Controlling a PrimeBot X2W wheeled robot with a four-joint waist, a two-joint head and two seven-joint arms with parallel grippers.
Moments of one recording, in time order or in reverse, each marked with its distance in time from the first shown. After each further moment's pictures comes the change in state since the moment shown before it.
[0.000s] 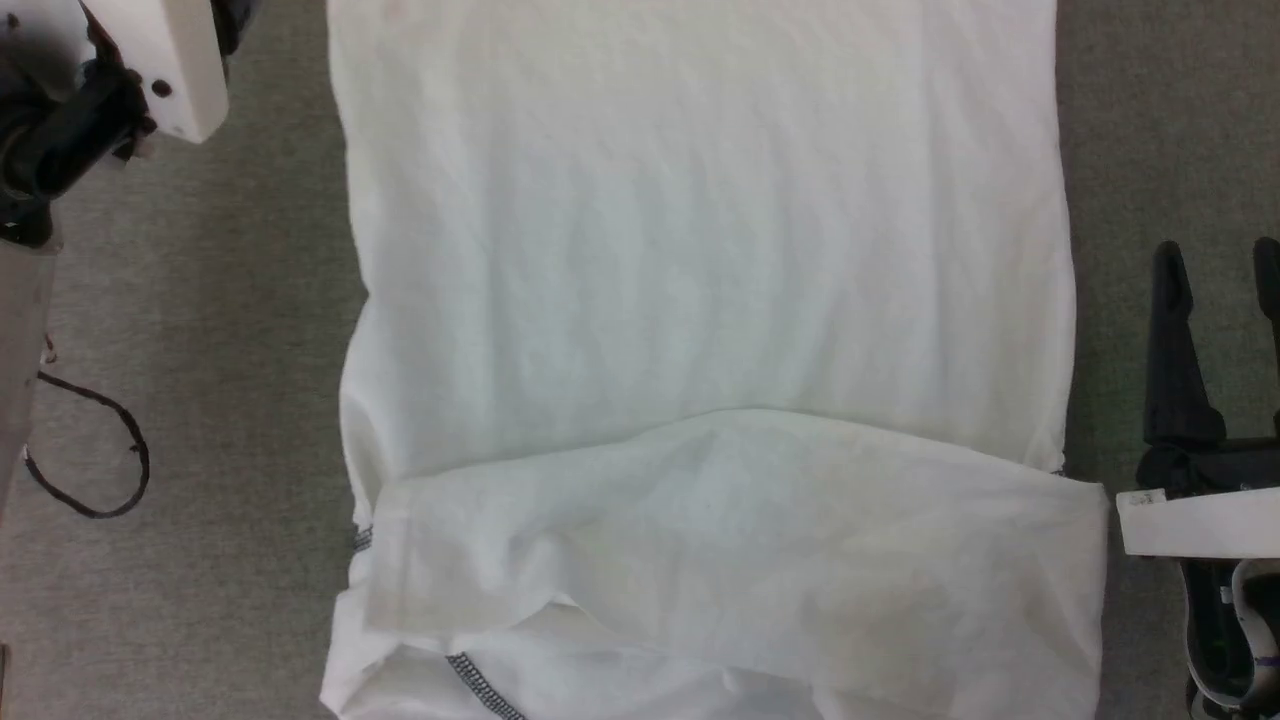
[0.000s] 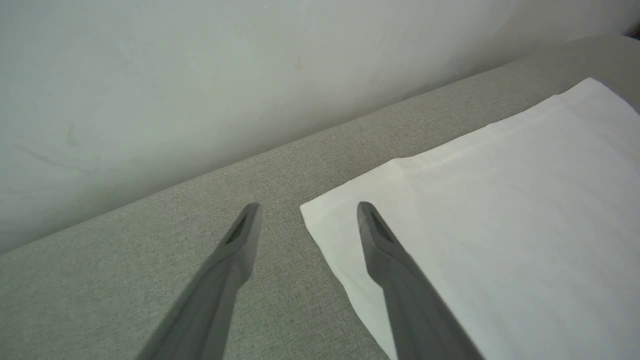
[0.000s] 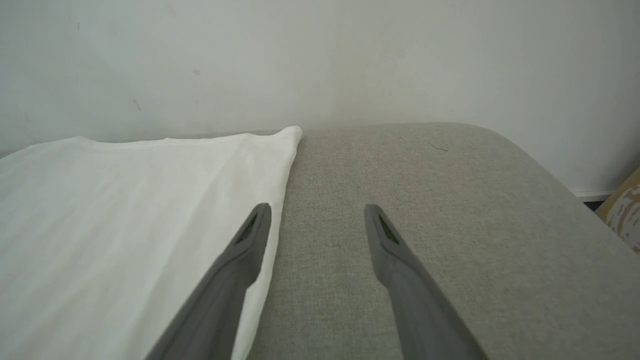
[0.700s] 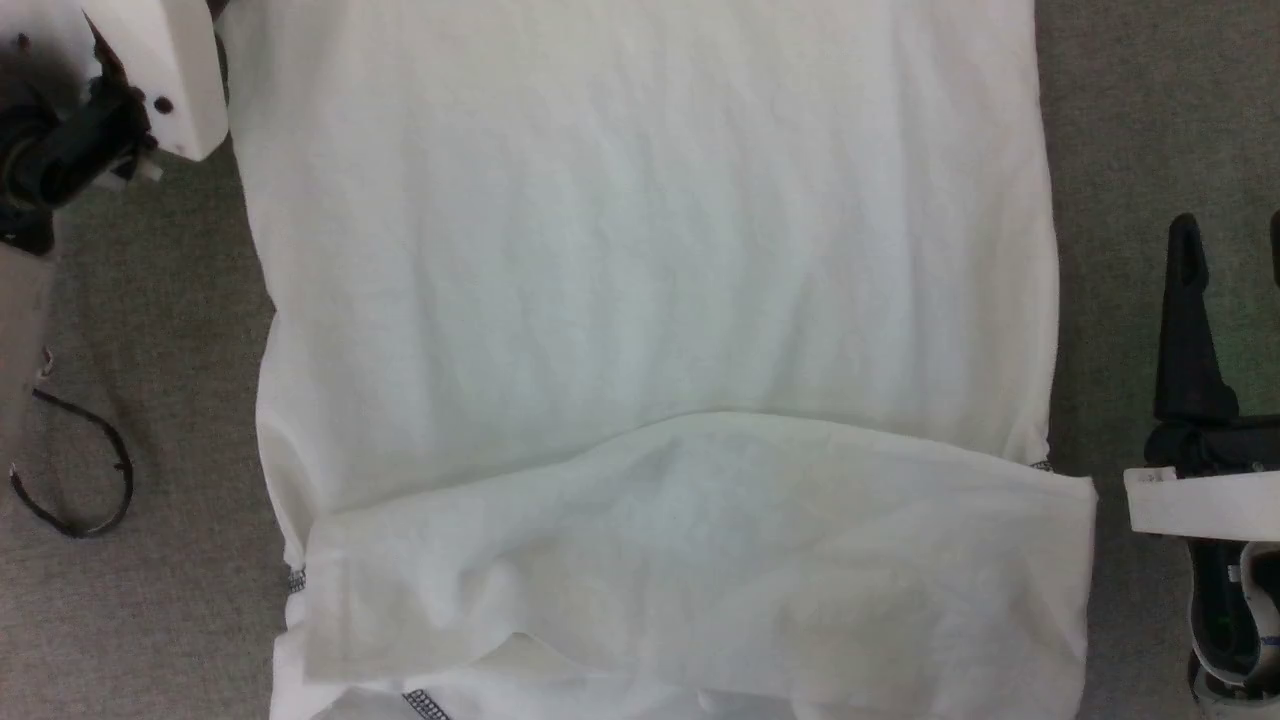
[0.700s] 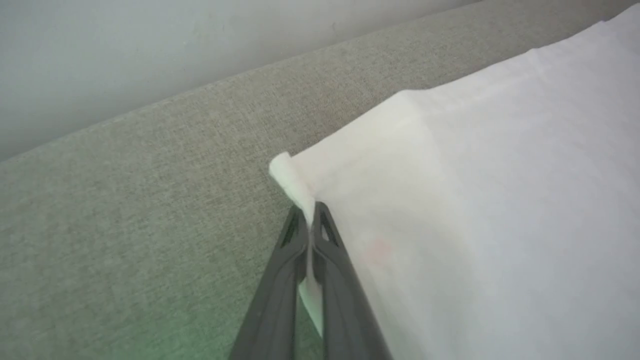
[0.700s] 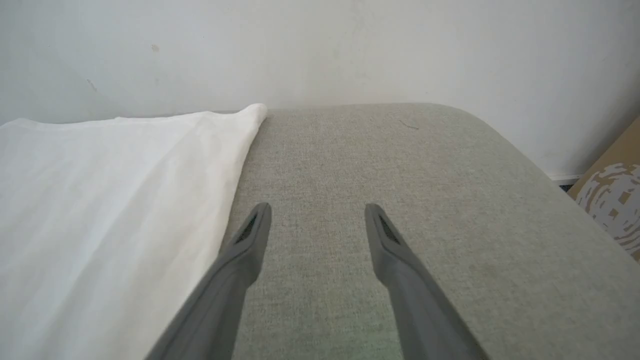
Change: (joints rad) left arm -0.010 0.022 -0.053 0.059 -0.056 0.000 0.012; right arm -0.034 0.000 -0.004 0.014 0.010 0.000 -0.026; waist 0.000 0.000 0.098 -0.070
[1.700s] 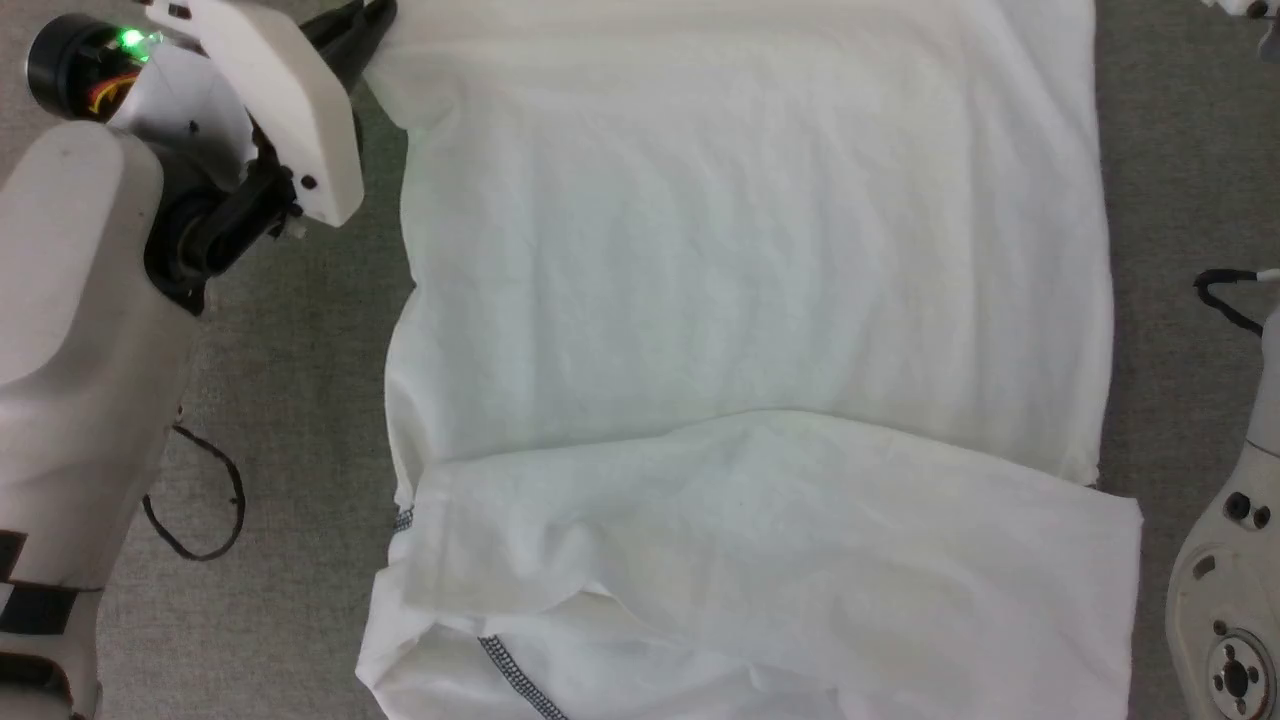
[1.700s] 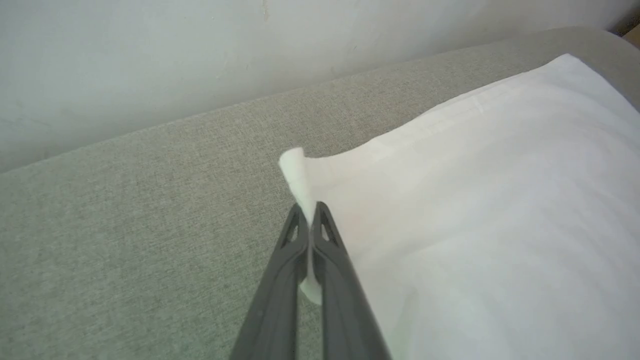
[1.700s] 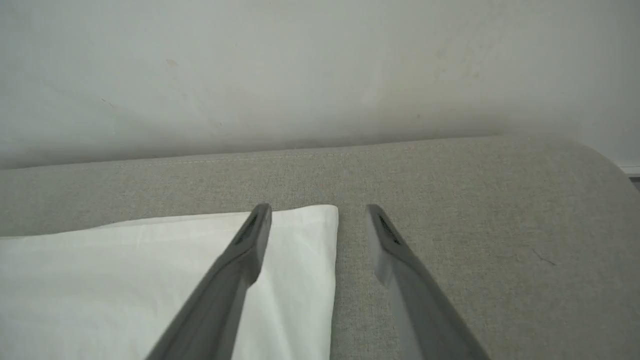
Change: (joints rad) left arm 0.060 -0.105 -0.088 0.084 -0.001 0.000 -0.224; right arm -0.932 -0.010 -0.090 0.533 -0.064 0.000 0.921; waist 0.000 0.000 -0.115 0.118
